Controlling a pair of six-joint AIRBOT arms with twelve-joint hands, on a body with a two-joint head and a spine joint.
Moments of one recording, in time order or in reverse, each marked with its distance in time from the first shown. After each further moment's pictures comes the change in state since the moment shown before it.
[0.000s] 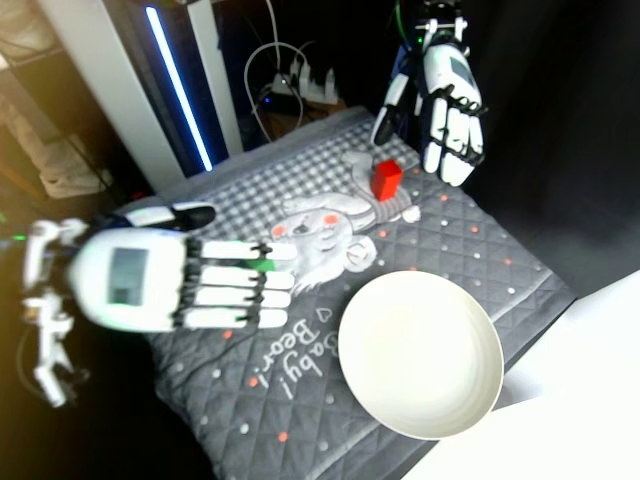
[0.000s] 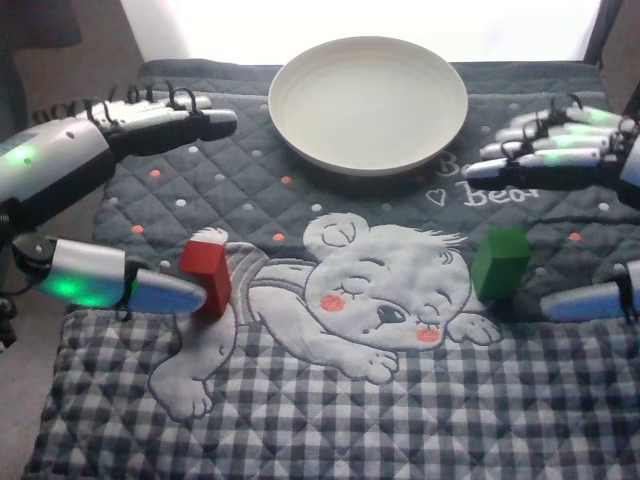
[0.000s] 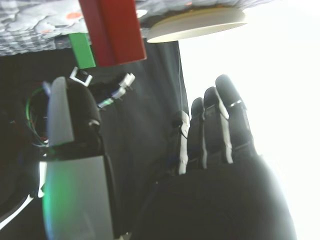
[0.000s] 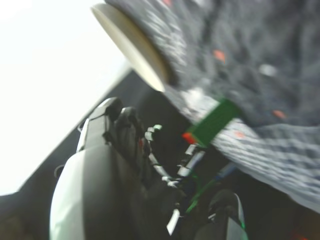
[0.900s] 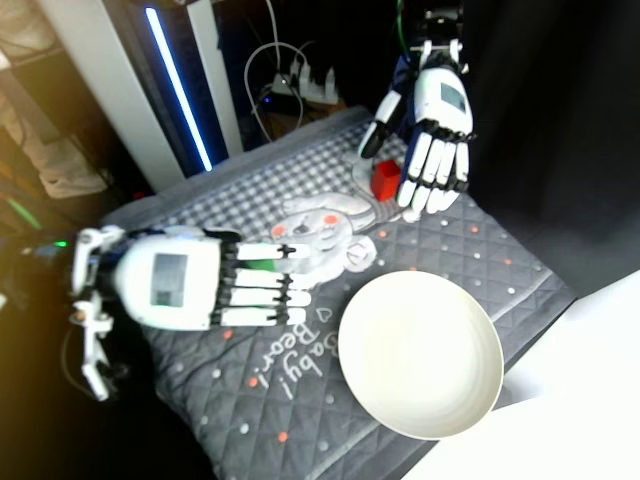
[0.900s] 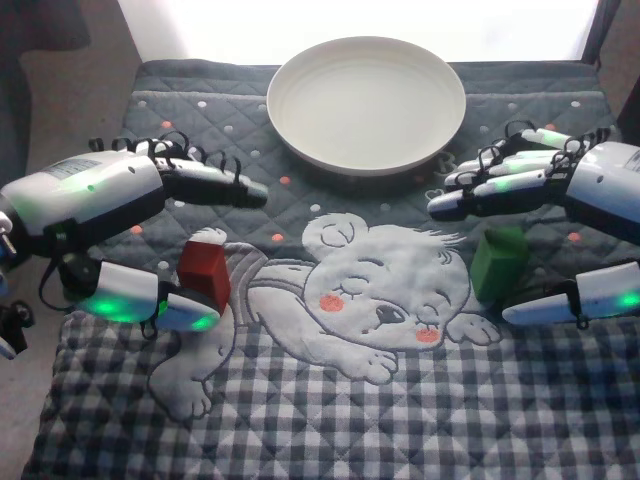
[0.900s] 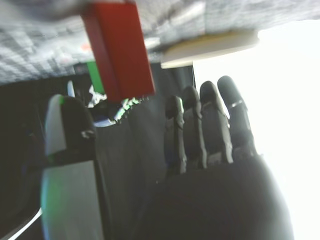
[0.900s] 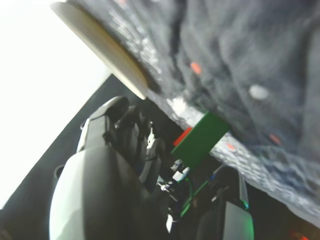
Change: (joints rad) left arm -0.076 -0.064 0.059 0.147 0.222 -0.028; right arm 0.021 -0.105 0.064 -0.017 -0.073 0.018
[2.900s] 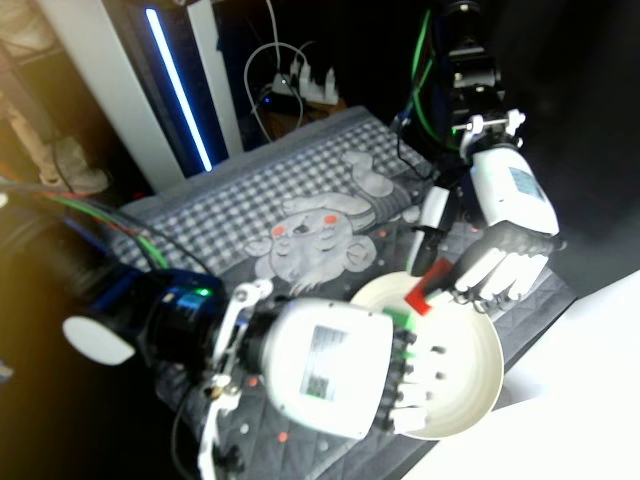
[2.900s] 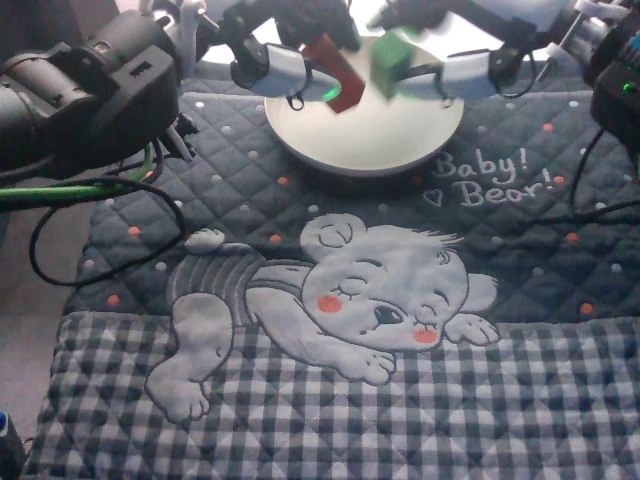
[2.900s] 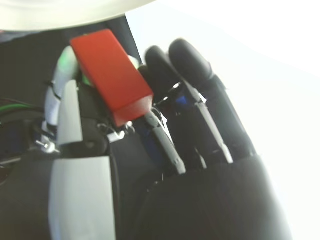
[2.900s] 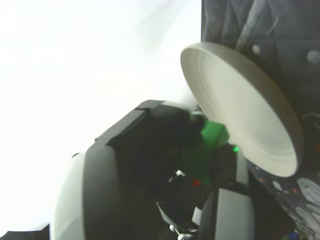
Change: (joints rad) left arm -0.424 -0.472 0.530 -0.092 0.203 0.082; right arm 0.432 -0.358 0.469 0.021 -0.298 -0.019
